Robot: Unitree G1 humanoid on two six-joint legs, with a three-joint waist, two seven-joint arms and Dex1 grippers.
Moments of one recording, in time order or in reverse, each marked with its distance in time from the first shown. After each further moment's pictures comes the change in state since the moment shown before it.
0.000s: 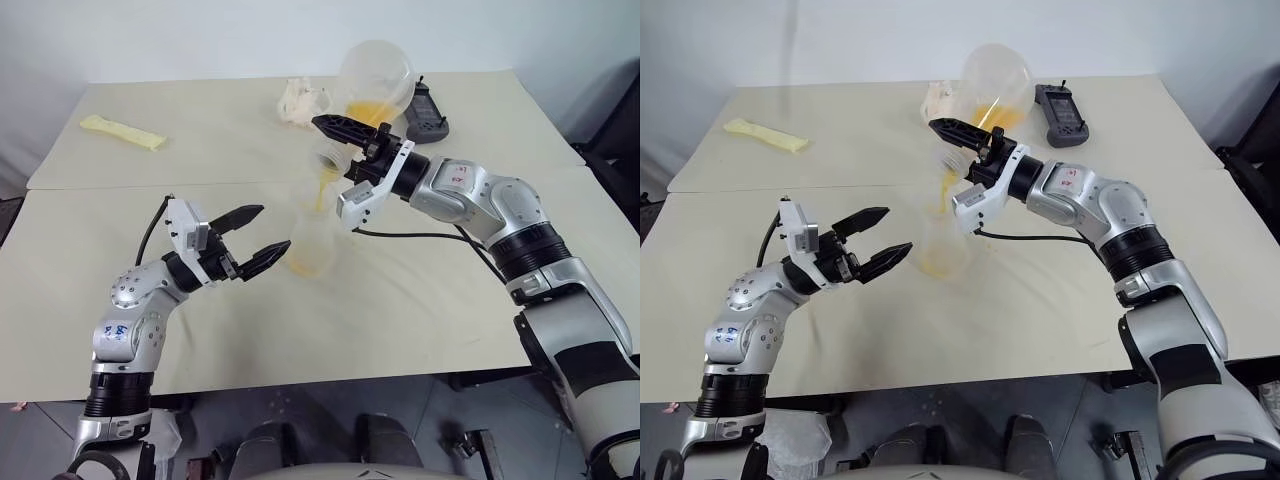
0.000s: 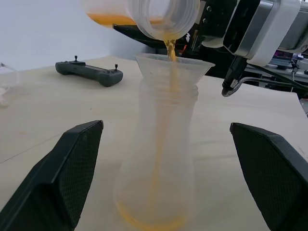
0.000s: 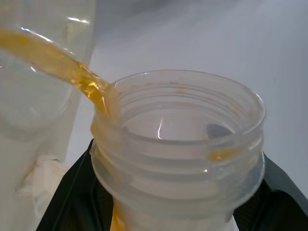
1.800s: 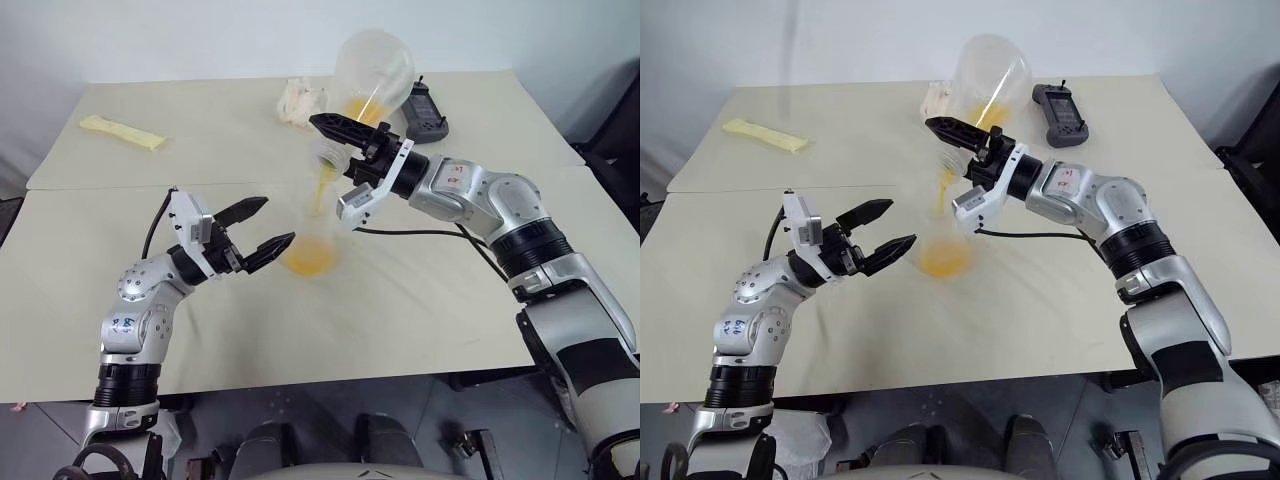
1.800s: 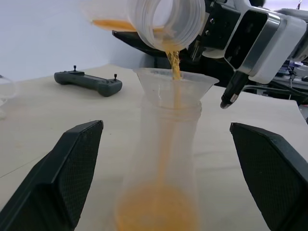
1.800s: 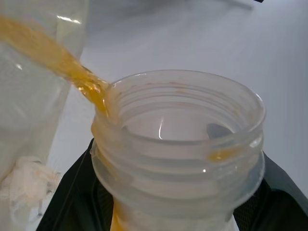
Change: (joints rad) left arm -0.044 -0.022 -0.010 0.040 0.002 -0.024 -0.001; right arm -0.027 -0.017 0.037 0.012 -0.064 -0.003 -0.110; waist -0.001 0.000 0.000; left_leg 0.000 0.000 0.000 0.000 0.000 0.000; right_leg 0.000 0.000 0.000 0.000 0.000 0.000
